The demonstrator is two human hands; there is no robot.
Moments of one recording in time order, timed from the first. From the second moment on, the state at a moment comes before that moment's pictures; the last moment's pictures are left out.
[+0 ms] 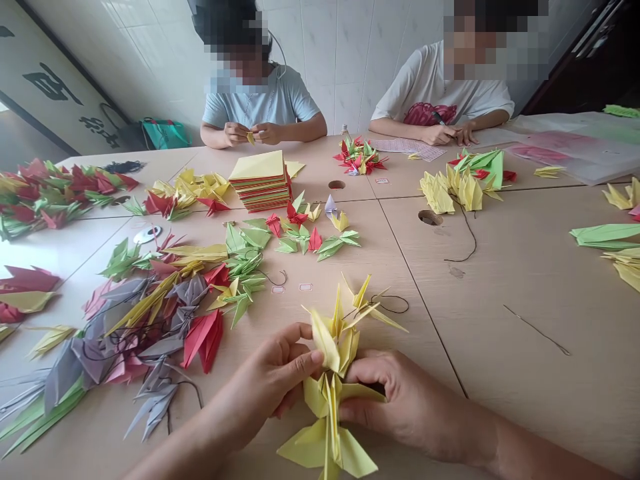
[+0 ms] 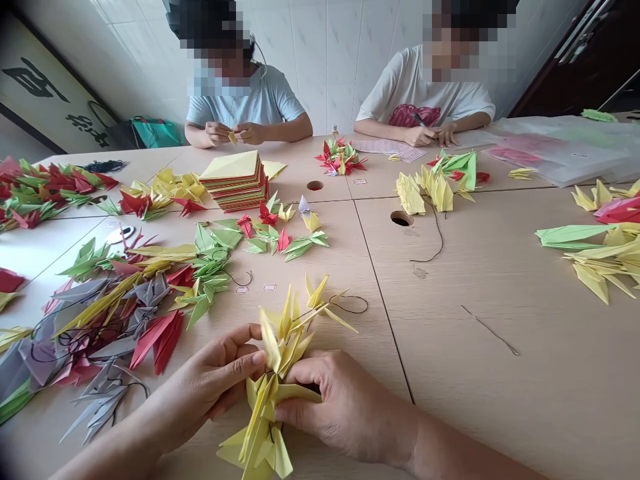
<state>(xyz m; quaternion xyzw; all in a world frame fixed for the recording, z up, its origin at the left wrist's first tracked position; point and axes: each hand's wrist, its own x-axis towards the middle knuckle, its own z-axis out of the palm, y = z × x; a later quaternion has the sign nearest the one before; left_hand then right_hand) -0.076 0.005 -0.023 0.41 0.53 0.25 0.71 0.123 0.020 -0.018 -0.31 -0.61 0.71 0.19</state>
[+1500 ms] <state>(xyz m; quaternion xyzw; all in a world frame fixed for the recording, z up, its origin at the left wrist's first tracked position) -0.070 -0.005 -0.011 0.54 0.53 0.25 0.60 0.132 0.015 -0.028 -0.36 -0.55 0.71 0.27</state>
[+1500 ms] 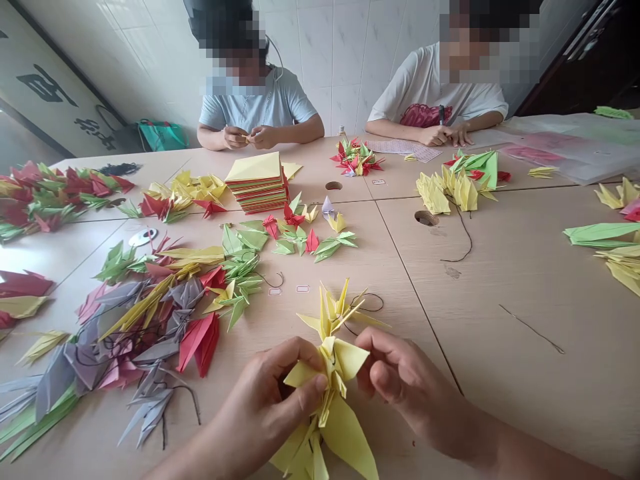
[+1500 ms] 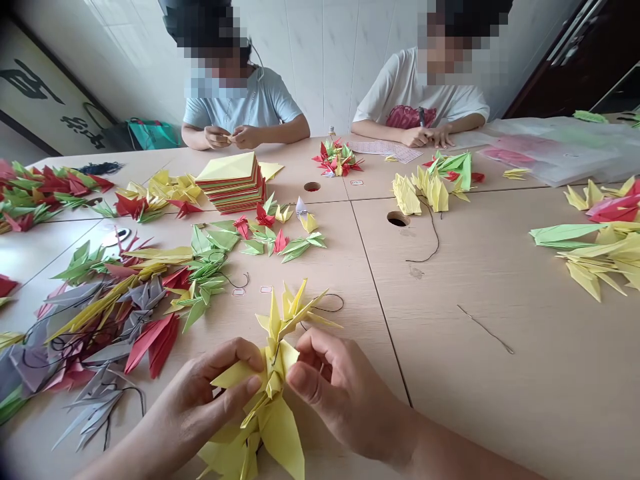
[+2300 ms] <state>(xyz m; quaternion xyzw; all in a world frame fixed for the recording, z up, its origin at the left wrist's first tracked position) -0.066 -0.009 -0.018 0.50 0.49 0.33 0.63 0.122 0.011 -0.037 -0.35 -0.58 0.70 0.25</state>
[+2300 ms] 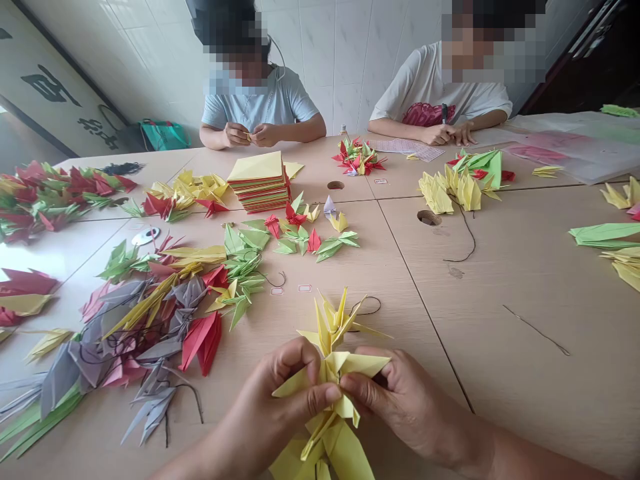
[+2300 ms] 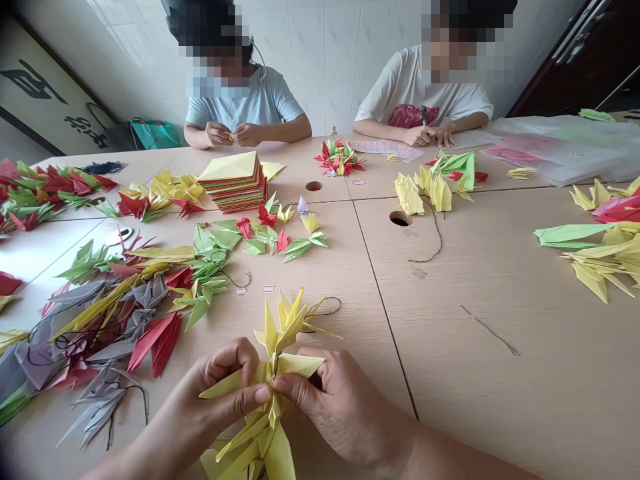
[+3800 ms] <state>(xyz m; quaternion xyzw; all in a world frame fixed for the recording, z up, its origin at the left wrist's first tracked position) -0.080 0.003 -0.023 0.35 0.46 0.34 0.74 0.121 0.012 -0.028 -0.30 -0.68 0.62 0.24</state>
